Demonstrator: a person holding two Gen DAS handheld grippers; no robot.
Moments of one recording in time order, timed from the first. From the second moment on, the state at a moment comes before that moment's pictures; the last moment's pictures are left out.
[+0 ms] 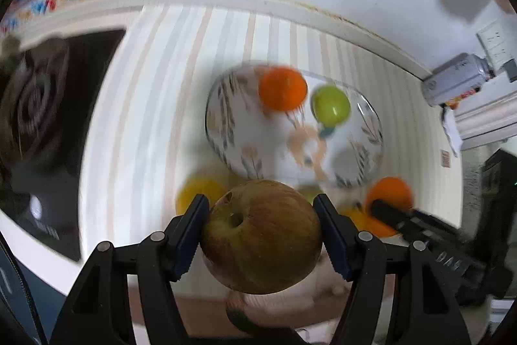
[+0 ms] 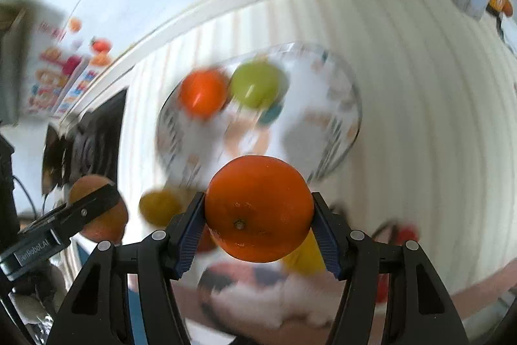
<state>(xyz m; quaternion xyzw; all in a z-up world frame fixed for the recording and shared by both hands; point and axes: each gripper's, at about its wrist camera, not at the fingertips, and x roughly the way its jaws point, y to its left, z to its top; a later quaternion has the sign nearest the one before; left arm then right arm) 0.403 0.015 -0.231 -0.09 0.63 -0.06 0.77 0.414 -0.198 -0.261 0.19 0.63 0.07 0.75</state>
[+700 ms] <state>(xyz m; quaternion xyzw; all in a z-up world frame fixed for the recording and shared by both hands) 0.496 0.015 -0.327 -0.01 0.70 -0.02 0.71 0.537 -0.232 -0.328 0.17 0.66 0.04 0.73</state>
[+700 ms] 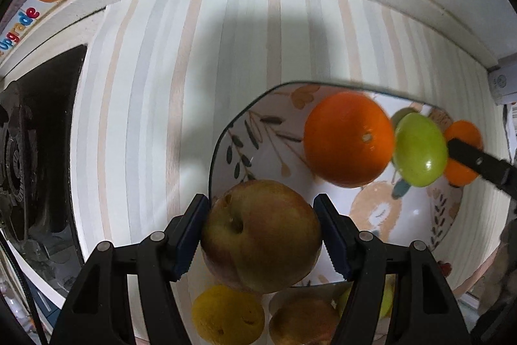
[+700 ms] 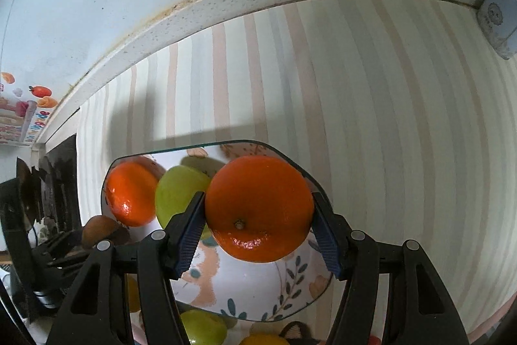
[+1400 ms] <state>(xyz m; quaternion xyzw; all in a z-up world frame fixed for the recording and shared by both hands) 0.473 0.012 -0.305 -0.01 0.68 0.00 0.73 0.492 -0.214 -0.296 0.10 0.66 0.02 0.74</state>
